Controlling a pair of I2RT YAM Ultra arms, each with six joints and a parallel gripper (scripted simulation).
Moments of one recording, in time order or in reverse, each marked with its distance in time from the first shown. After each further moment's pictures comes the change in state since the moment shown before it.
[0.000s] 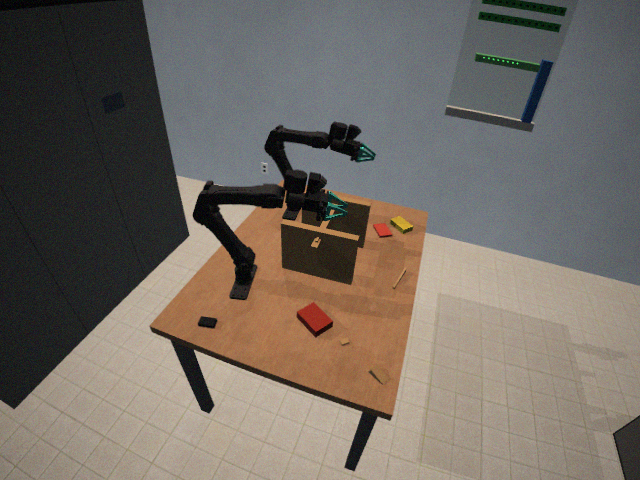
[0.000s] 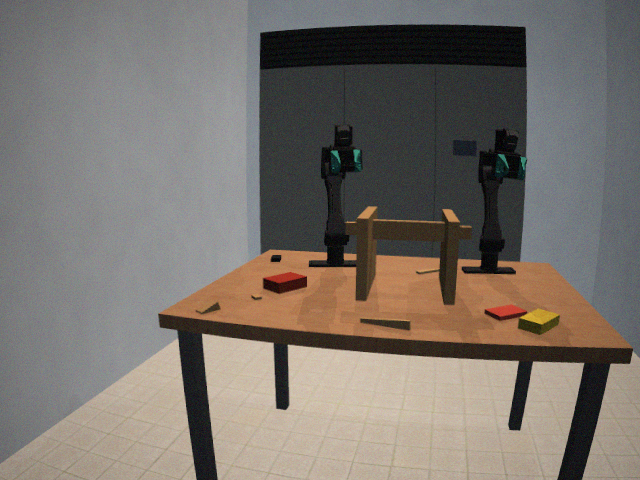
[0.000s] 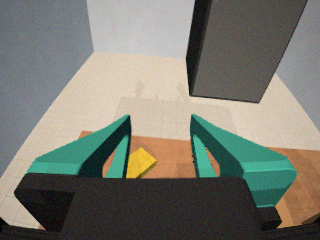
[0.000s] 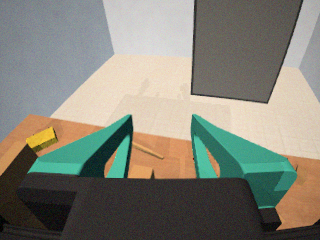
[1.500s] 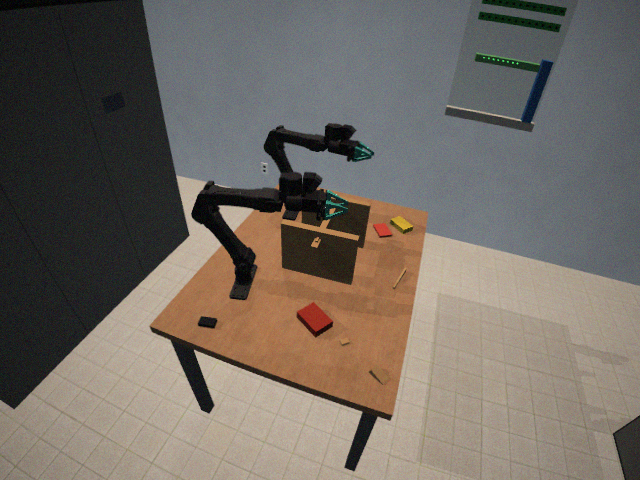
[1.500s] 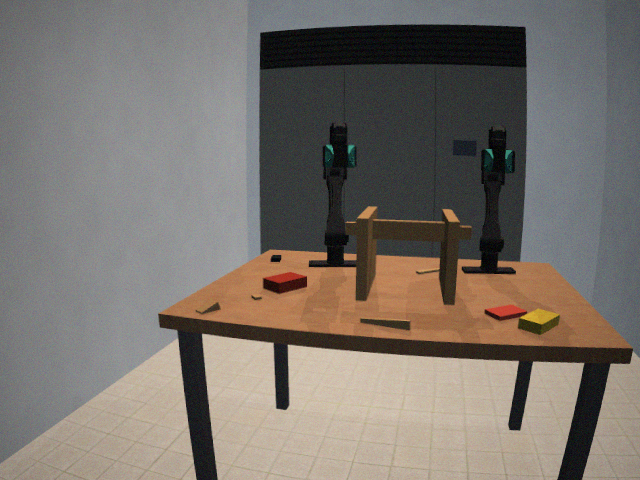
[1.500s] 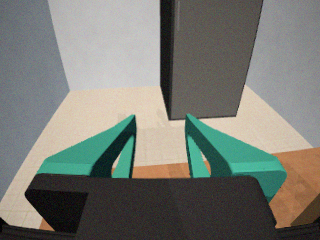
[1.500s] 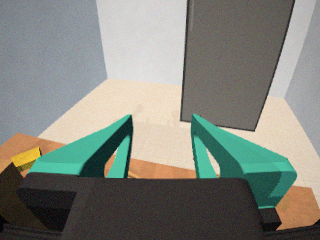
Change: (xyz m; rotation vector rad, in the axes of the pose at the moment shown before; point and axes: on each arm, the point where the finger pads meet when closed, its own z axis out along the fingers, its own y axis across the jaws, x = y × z) left arm -0.021 -0.048 -0.010 0.159 -0.150 0.079; right arm -0.025 -0.018 -0.004 0.022 -0.141 -0.059
